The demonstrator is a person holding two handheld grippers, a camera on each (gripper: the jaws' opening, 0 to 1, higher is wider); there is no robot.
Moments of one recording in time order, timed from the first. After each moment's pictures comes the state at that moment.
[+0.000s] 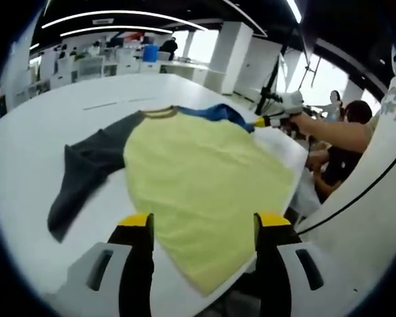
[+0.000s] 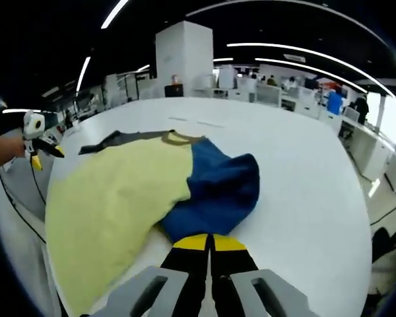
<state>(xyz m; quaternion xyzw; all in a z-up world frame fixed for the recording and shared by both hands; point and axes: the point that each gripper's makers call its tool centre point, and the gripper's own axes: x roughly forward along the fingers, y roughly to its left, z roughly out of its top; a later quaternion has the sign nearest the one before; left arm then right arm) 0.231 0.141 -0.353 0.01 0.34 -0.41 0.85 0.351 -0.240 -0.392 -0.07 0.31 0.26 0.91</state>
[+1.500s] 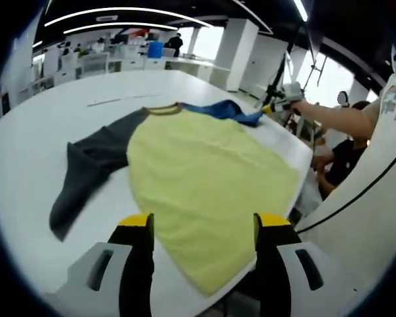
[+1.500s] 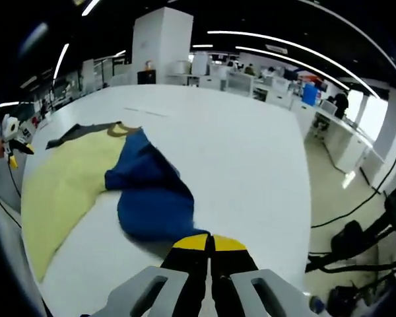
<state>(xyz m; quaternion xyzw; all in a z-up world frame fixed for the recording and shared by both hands) 0.237 0.140 -0.355 0.01 0.35 -0.40 0.85 0.401 -0.365 -0.379 -0.12 0.35 0.18 0.91</state>
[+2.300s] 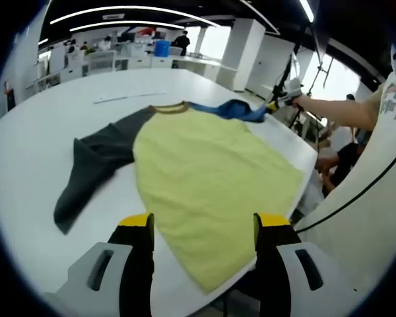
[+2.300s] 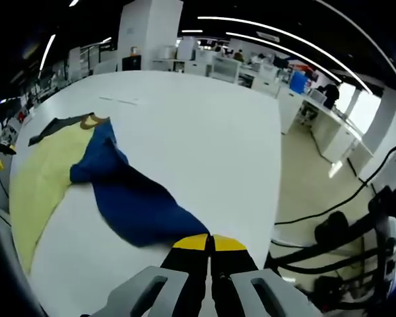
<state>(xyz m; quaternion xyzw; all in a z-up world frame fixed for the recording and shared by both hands) 0.235 0.146 -0.356 0.01 0.36 -0.38 0.85 0.410 -0.411 -0.377 -0.14 0.40 0.13 0.90</state>
